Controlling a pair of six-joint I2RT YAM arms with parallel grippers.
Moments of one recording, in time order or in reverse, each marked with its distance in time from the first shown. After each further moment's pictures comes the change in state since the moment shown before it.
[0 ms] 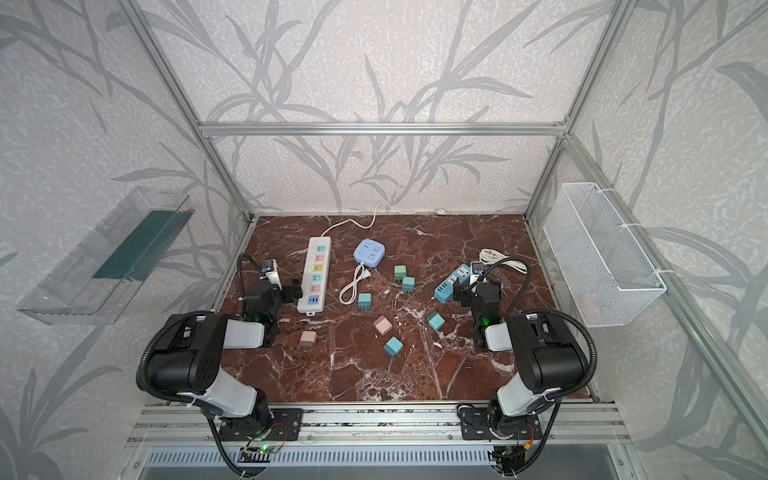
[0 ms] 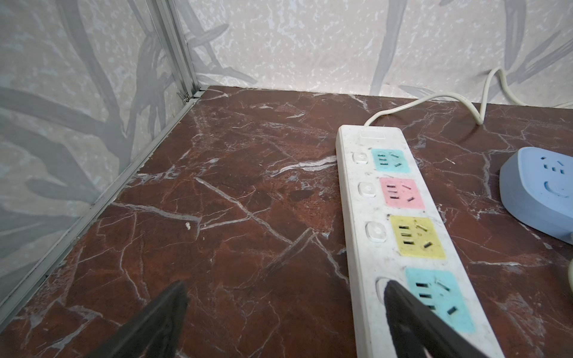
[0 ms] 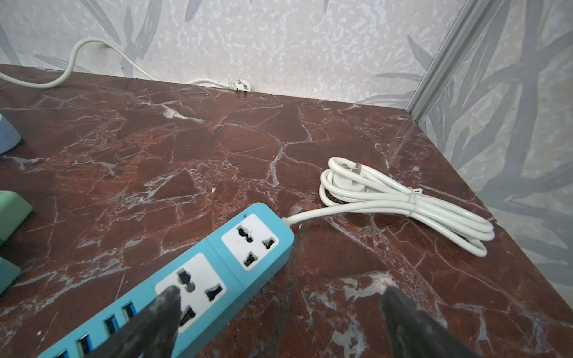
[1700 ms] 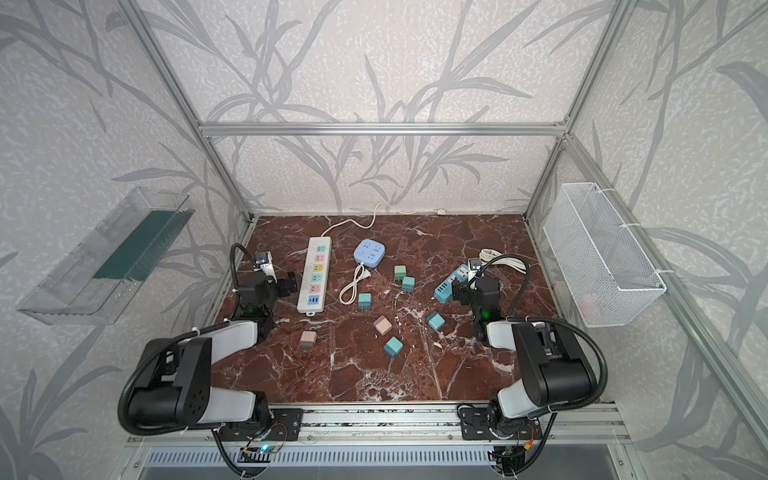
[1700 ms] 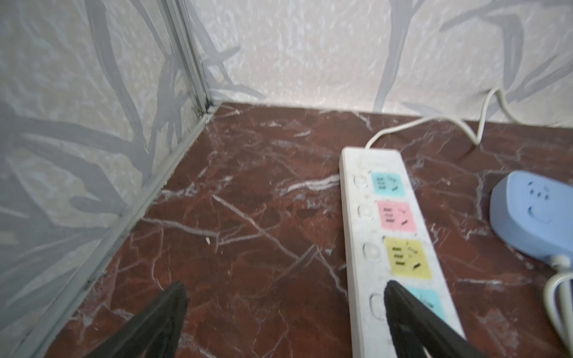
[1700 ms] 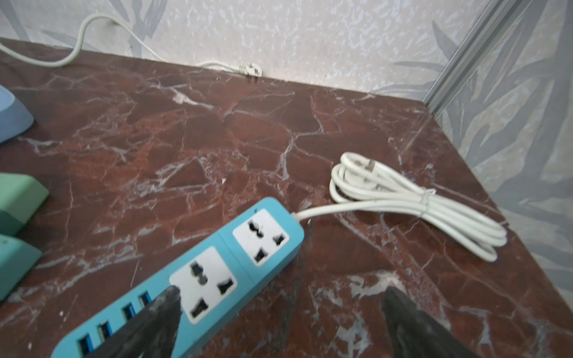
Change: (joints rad) left arm -0.002 -0.250 0.124 -0.348 -0.031 -0.012; right arm 0.002 -0.140 0.140 -0.353 -0.017 -0.001
